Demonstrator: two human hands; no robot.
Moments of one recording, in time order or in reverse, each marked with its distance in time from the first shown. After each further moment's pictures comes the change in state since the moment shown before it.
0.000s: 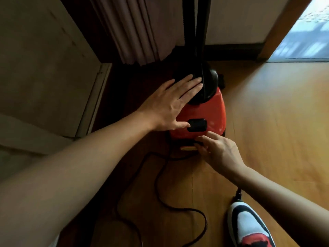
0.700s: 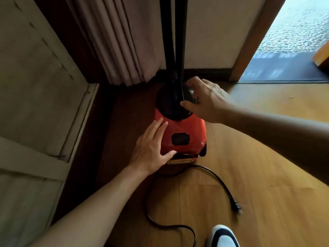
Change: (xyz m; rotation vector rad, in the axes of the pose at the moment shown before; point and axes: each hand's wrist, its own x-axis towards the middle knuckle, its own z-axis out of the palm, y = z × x) left_hand -0.049 0.053 0.048 -0.470 0.135 -0.424; right_hand 0.134 -0.007 -0.121 -0.109 -0.047 0.181
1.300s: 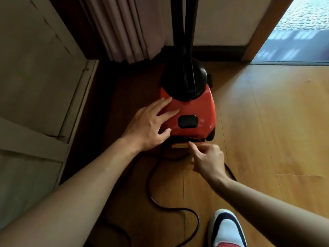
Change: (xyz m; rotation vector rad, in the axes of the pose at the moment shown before) left_hand 0.014 -0.024 -0.018 0.139 -0.098 0.194; right_hand -0.150 -0.027 0.132 0.695 -0.024 0.643
